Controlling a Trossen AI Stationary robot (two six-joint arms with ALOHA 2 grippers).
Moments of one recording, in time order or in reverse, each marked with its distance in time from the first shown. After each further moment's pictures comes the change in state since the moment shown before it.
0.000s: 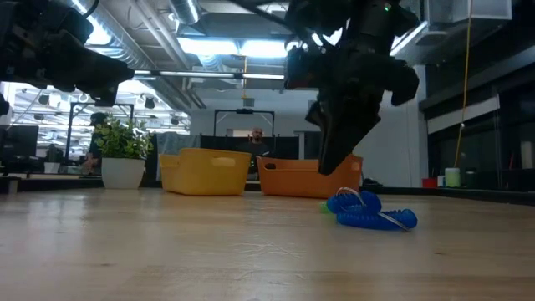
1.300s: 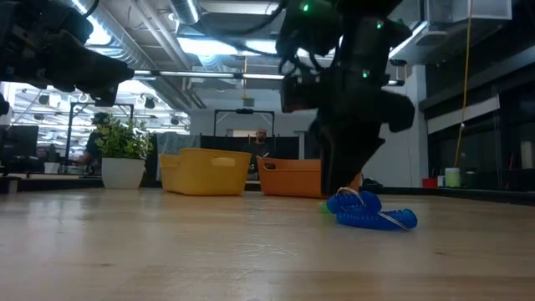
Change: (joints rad) left arm 0.000 0.000 0.000 0.000 0.000 0.000; right arm -0.003 0.085 0.027 -0.038 0.039 0.034
